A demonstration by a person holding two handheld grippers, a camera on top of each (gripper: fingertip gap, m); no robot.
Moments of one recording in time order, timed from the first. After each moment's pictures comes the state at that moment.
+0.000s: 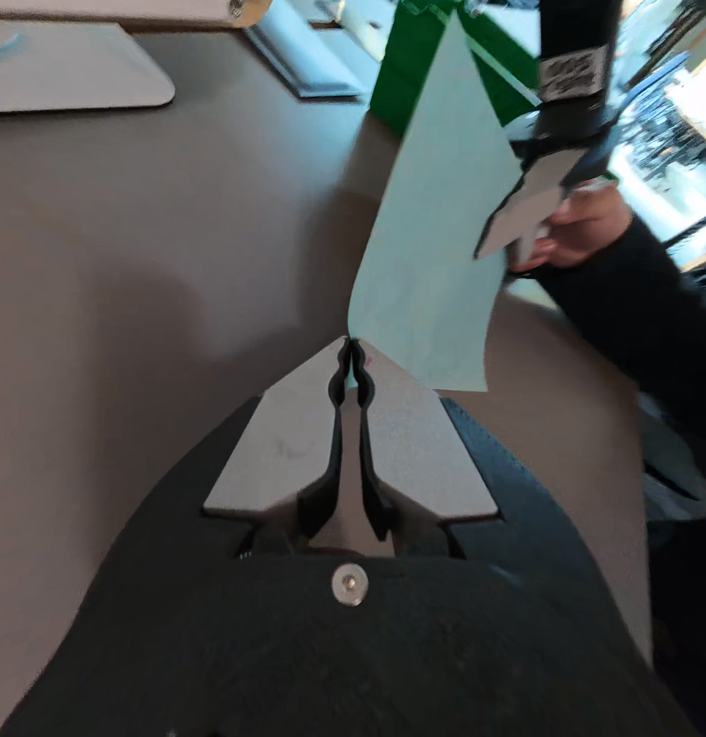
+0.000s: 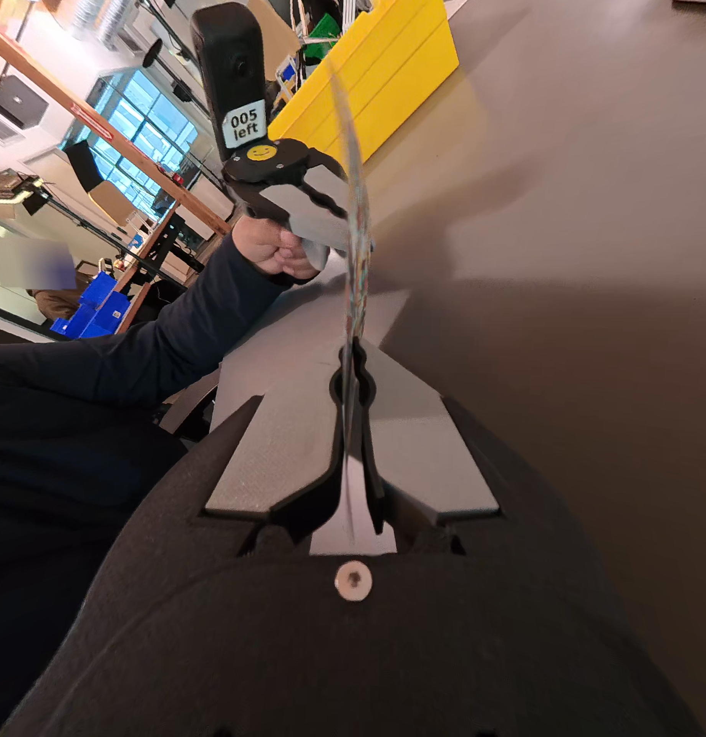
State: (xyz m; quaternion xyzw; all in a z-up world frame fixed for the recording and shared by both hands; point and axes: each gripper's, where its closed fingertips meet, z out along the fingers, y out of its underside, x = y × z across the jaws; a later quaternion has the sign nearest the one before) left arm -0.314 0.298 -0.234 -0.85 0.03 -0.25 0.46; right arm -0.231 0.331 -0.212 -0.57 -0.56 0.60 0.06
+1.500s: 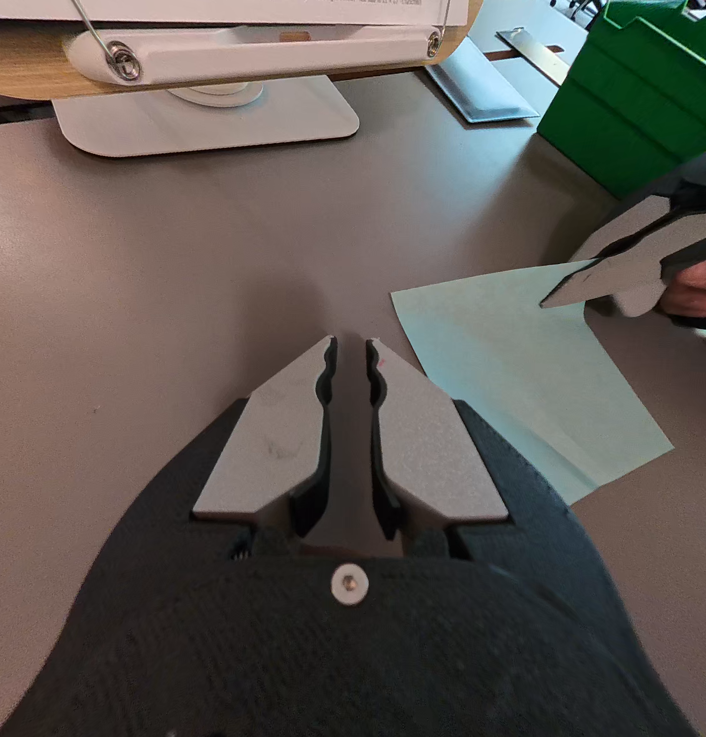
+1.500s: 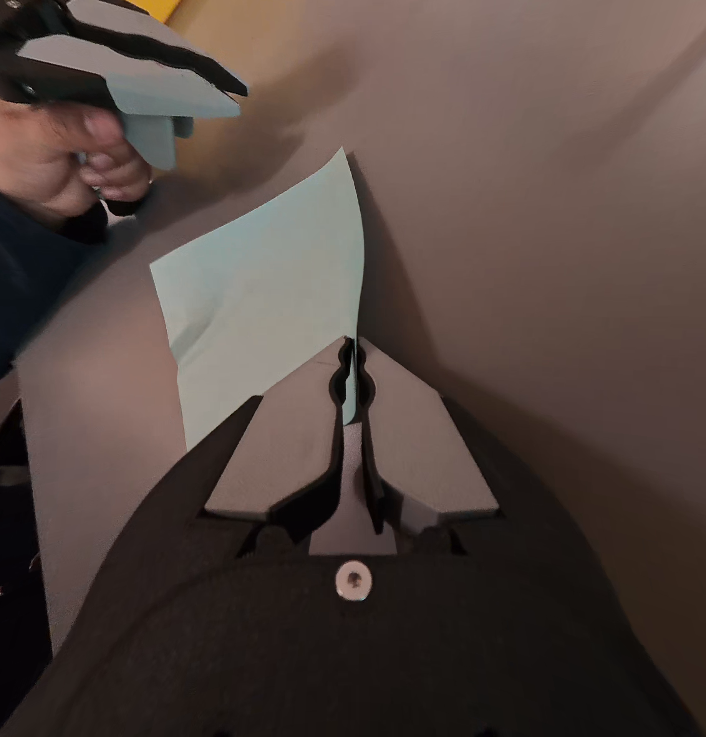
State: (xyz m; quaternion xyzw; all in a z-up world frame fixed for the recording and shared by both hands) left arm -0.382 0.307 -0.248 -0.87 -0.06 -0.09 0.49; right arm -0.240 0.366 -0.277 -0.68 -0.60 0.41 0.13
